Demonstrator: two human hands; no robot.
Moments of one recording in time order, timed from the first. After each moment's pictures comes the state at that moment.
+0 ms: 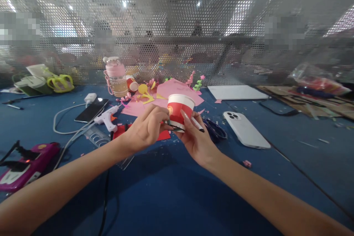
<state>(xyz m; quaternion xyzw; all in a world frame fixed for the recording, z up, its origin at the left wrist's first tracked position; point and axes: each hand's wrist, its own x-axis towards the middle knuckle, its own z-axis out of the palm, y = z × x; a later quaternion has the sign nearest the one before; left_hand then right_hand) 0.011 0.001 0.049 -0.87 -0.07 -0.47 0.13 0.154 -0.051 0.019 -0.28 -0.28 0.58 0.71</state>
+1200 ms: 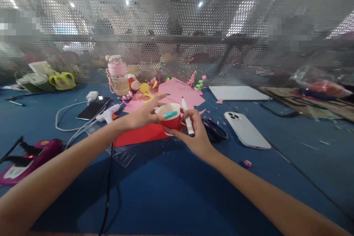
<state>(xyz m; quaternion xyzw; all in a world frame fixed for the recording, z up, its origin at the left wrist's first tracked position) 0.001 0.042 0.050 -0.89 -0.19 -0.26 -0.31 0.166 -0.045 0.008 -0.40 -0.57 0.34 0.63</state>
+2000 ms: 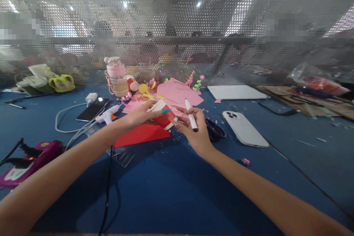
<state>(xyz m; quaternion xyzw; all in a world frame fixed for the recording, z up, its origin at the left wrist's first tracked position) 0.000 0.042 0.045 -0.81 -0.27 -0.27 -0.44 0.167 -0.040 0.002 -0.34 -0.50 0.41 0.69</state>
